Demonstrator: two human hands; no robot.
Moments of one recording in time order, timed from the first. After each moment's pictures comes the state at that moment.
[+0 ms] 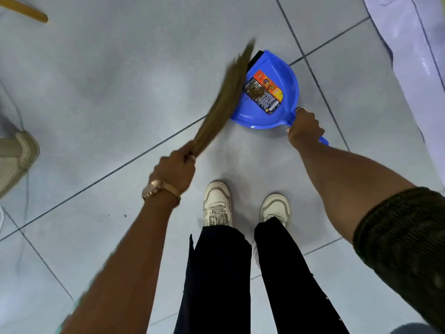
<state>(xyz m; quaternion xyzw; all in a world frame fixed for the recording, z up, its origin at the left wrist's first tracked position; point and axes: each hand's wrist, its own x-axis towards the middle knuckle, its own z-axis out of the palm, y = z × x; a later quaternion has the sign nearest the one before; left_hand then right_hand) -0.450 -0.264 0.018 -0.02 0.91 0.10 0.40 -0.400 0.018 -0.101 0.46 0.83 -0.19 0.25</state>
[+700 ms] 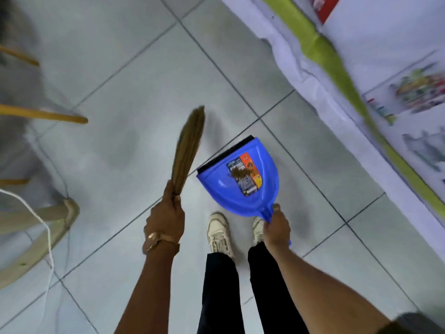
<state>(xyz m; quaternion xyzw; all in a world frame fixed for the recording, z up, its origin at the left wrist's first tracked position) -0.442 -0.230 0.219 -0.03 0.94 0.08 0.33 -0.272 -0.077 0.105 0.56 0.72 -0.37 0.20</state>
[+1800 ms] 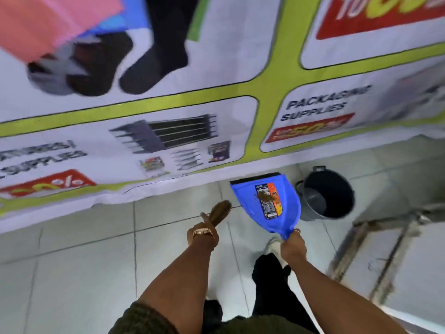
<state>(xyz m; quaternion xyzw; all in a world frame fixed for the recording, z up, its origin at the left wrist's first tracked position) -0.070 0.002 0.490 0.62 0.66 -0.29 0.30 0.143 -0.078 0.446 0.89 0.23 -0.39 -0.08</state>
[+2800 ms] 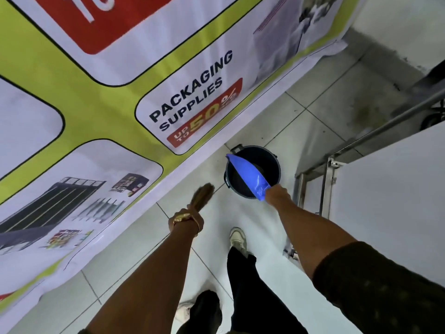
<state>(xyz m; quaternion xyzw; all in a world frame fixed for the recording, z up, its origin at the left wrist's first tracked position) 0.244 0.100 0.477 0.71 0.54 -0.41 0.21 0.463 0.003 0.394 0.90 0.07 -0.44 -0.04</state>
